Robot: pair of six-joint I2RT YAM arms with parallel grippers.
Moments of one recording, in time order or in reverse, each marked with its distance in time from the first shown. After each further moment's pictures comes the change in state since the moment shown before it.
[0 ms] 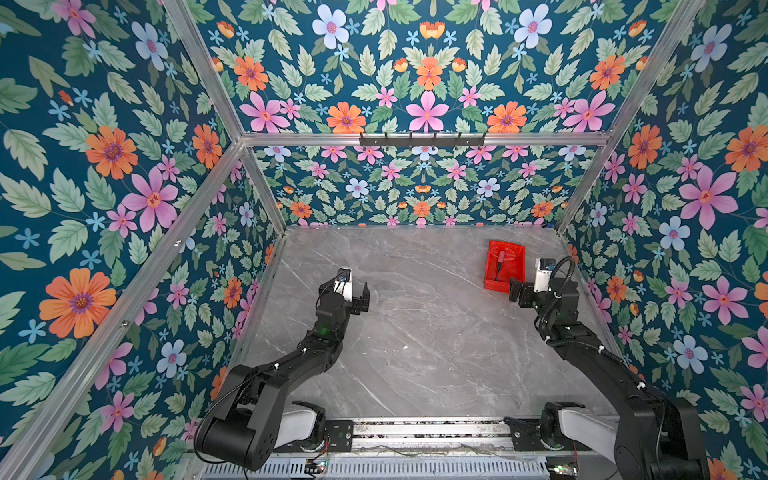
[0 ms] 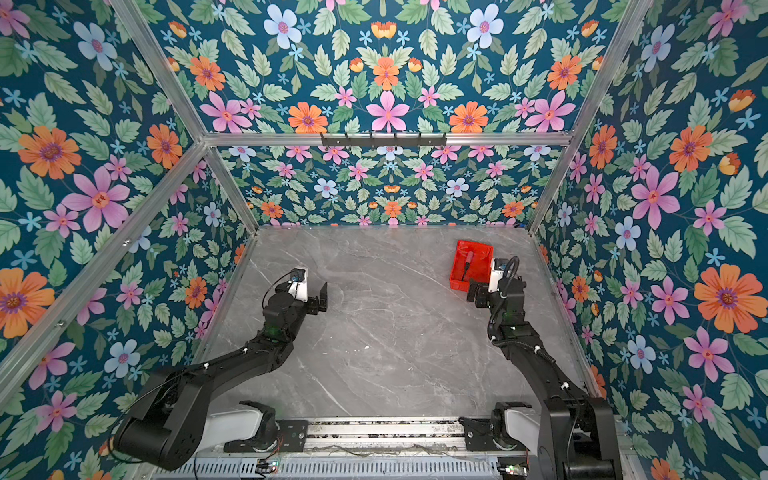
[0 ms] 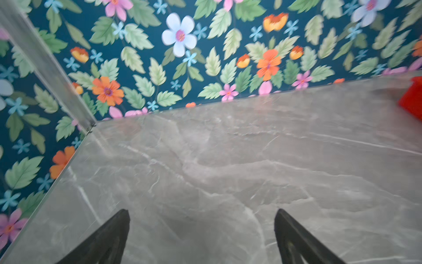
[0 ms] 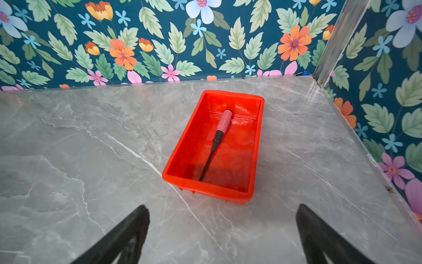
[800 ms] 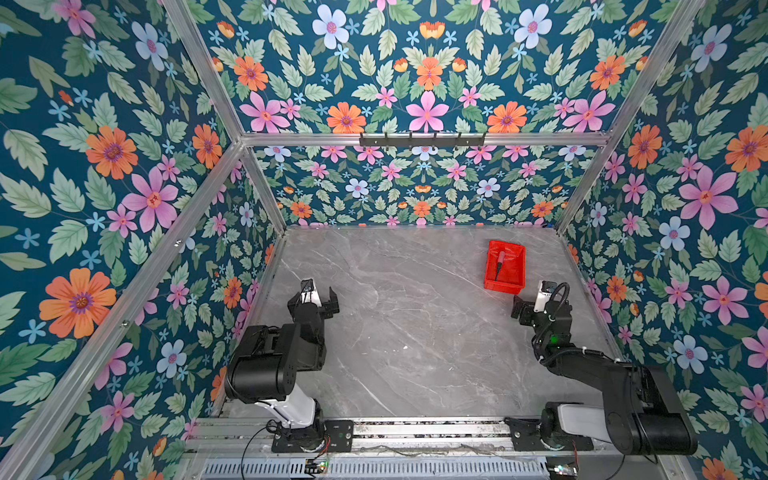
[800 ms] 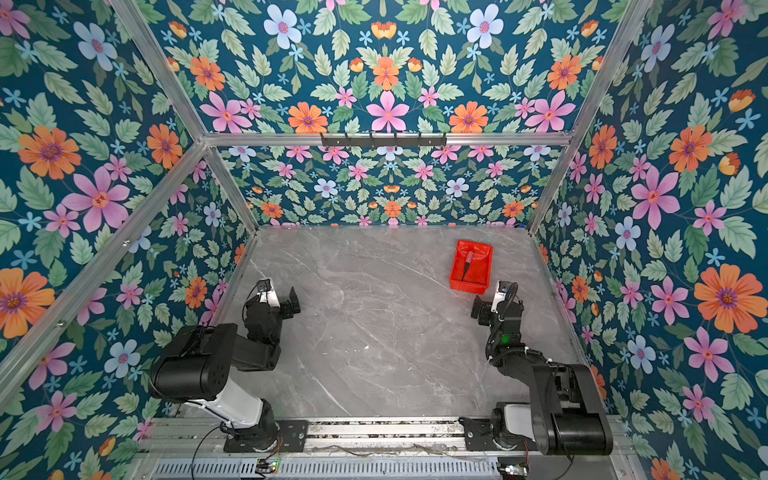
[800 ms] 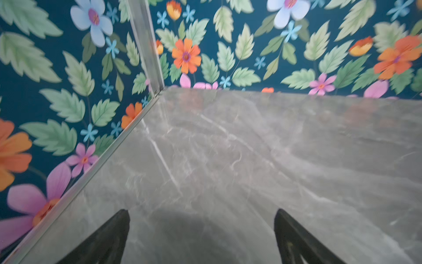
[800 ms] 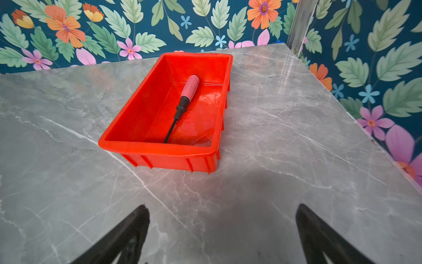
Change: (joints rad) left arm 0.314 0.306 -0.091 0.451 0.063 -0.069; right arm -0.051 0.203 -0.241 0.435 0.057 0.032
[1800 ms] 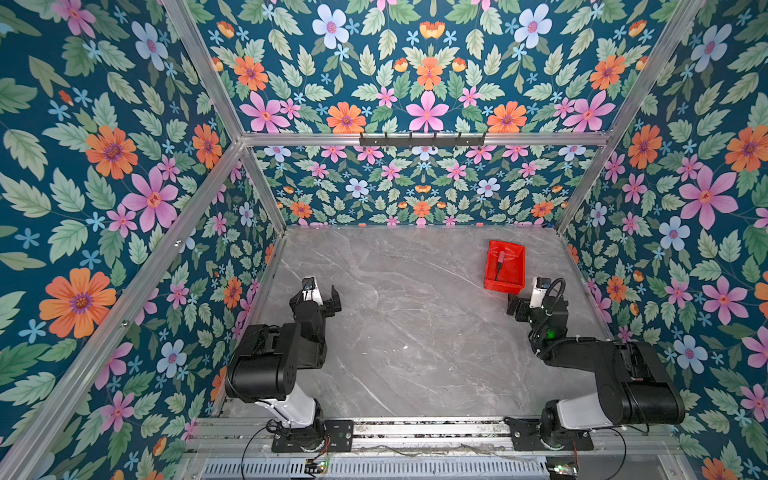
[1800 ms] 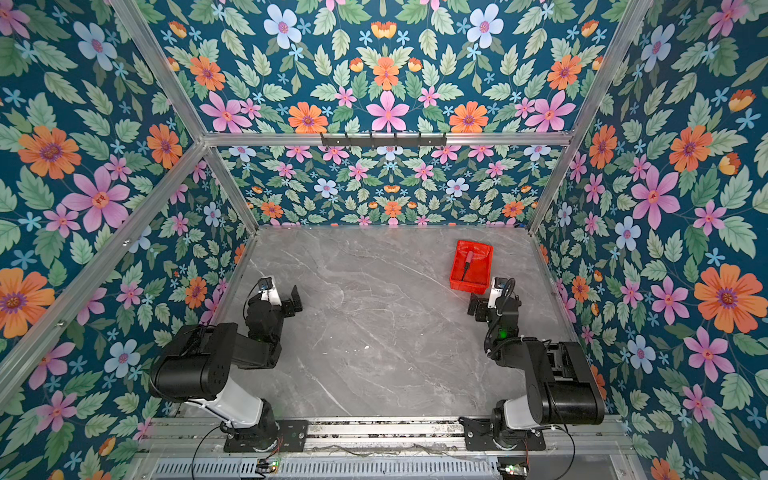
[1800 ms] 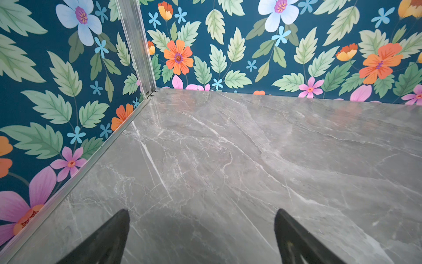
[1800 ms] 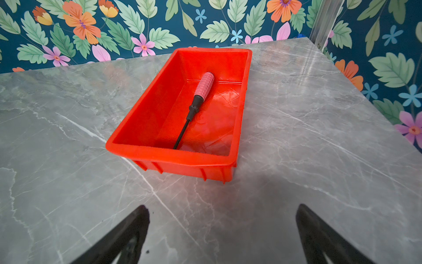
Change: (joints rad) left arm -0.008 0.003 0.011 -0.024 0.014 -0.016; right arm -0.003 0.116 0.045 0.064 -0.063 -0.002
